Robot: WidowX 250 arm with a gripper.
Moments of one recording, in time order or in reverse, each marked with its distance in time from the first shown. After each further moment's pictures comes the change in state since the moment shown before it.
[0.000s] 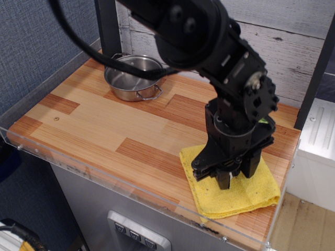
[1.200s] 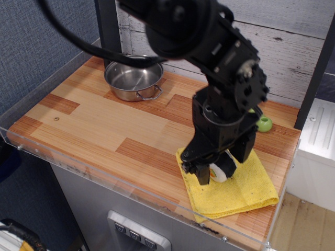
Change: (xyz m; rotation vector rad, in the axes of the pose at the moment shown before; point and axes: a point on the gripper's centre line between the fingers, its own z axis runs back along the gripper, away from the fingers) arm 0.016 0.010 0.018 0.037 -0.046 0.113
